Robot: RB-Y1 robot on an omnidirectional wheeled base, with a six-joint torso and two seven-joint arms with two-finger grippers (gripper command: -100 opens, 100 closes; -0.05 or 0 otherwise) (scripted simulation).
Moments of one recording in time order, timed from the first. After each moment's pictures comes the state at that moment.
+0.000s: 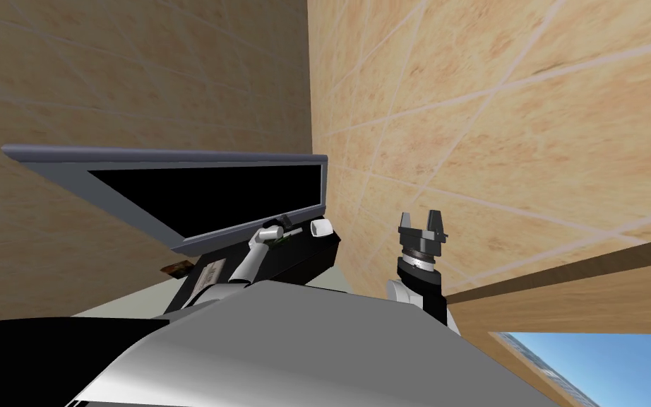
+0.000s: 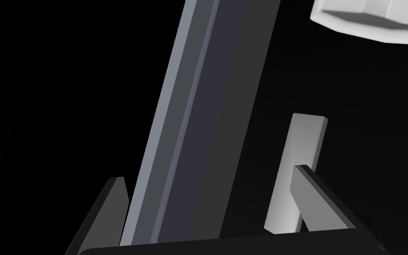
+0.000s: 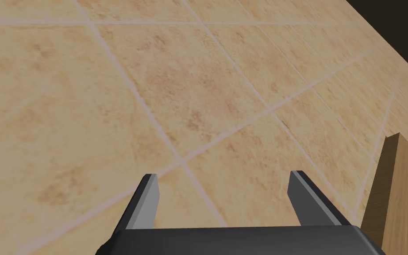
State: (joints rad) left arm -0.25 0.26 0.20 -1.29 0.34 0.48 0.46; right arm 0.48 0.01 -0.04 -2.25 0.02 -0.62 -0.11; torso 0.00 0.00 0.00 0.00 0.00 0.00
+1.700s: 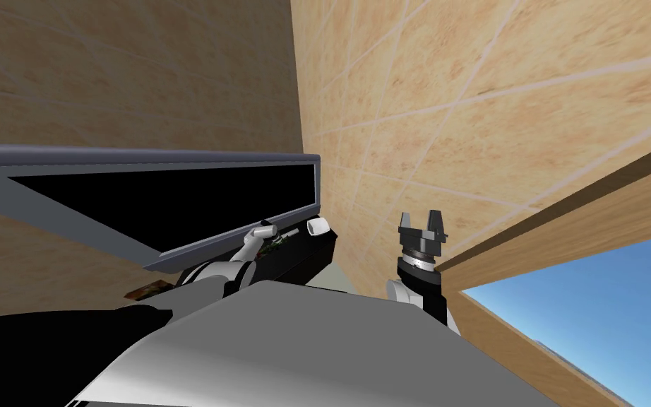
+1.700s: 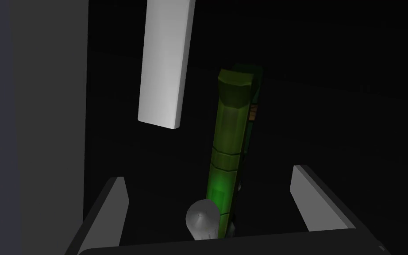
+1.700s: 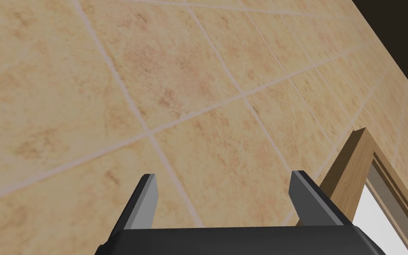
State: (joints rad) left arm -0.43 0.39 0.25 -0.81 0.31 0.86 0.56; right arm 0.48 0.01 -0.04 -2.25 0.02 -0.62 -0.11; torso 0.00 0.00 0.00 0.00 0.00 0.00
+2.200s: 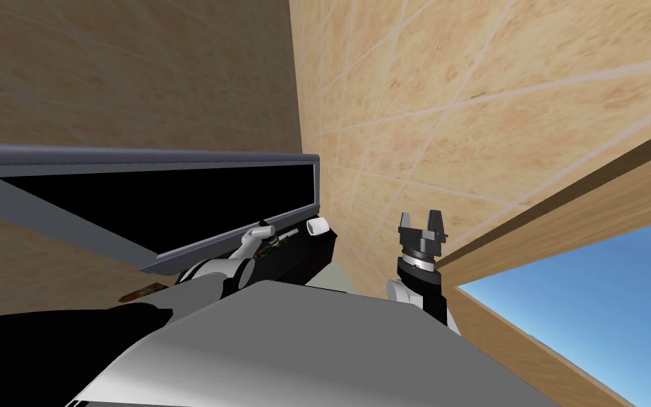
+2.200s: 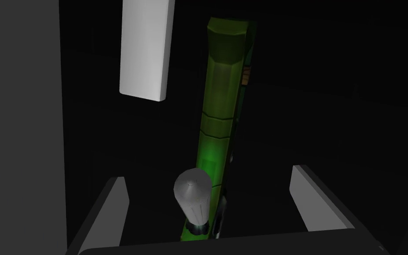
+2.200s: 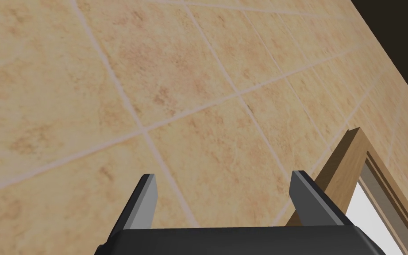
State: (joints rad) left arm -0.45 0.42 0.26 -0.74 0.30 0.90 0.56; right arm 0.48 0.01 -0.04 -2.25 0.02 -0.62 -0.11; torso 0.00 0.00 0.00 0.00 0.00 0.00
